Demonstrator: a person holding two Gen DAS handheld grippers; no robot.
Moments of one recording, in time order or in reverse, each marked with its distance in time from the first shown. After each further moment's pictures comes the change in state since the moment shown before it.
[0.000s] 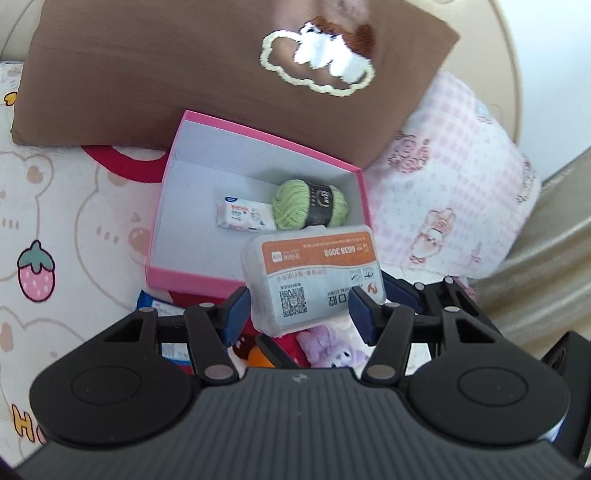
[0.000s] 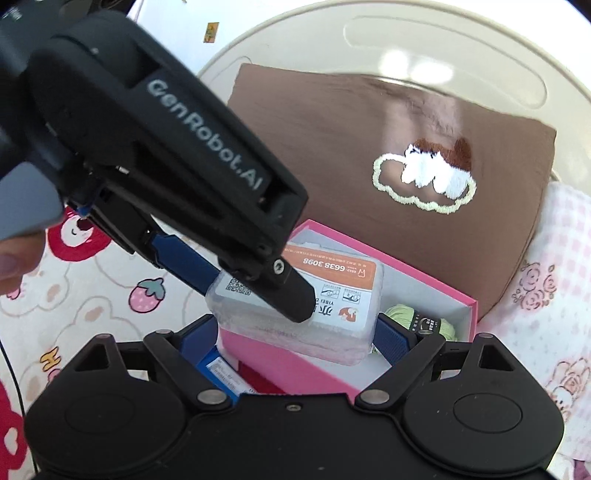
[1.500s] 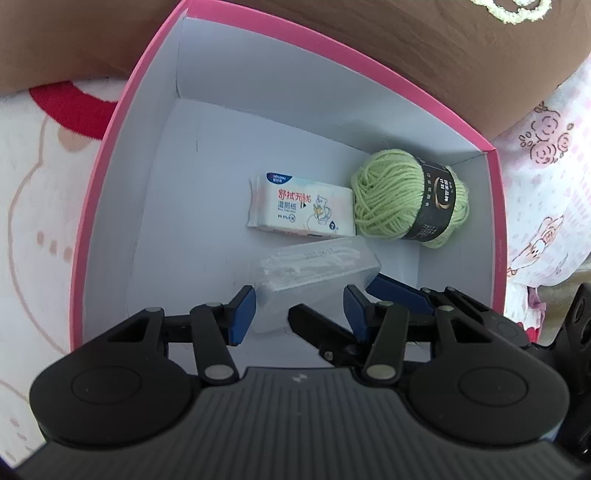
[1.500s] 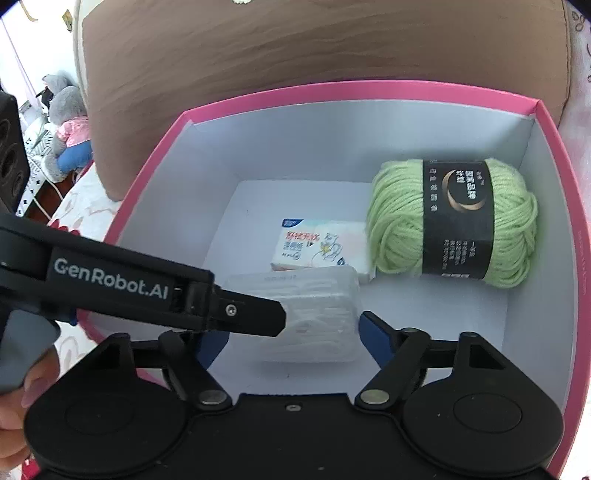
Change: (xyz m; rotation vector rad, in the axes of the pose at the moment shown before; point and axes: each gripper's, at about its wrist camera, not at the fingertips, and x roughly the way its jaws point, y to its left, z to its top) left arm 0.186 0.056 0.044 -0.100 0.200 0.115; right arm 0.169 -0.104 -0.043 0.456 0.316 0.177
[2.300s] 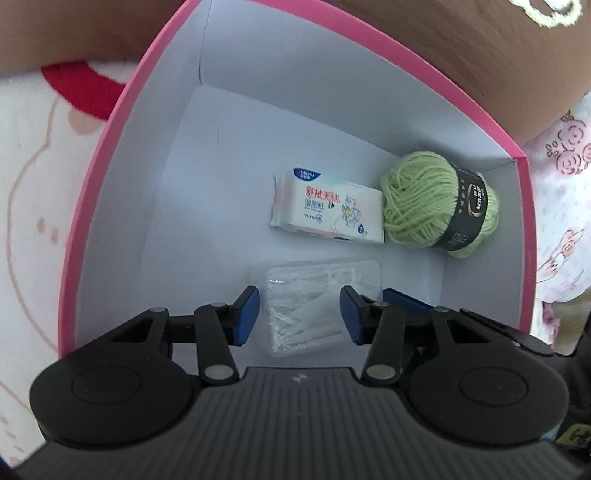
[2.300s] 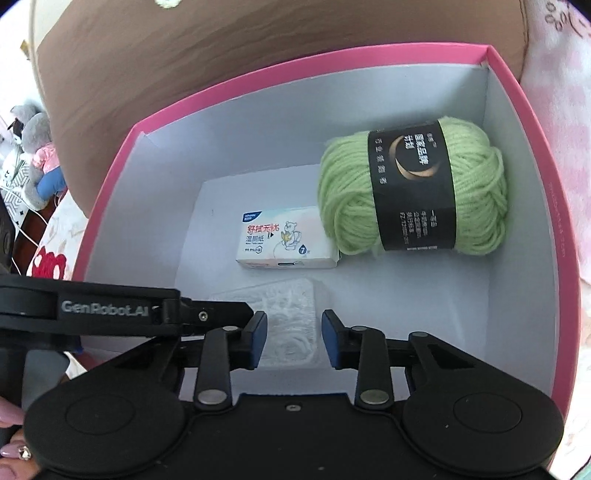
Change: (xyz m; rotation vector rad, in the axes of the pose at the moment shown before) left arm 0.020 0.008 -0.010 -0.053 -0.041 0.044; right arm 0.006 -0.024 0.001 0.136 0.036 -0.010
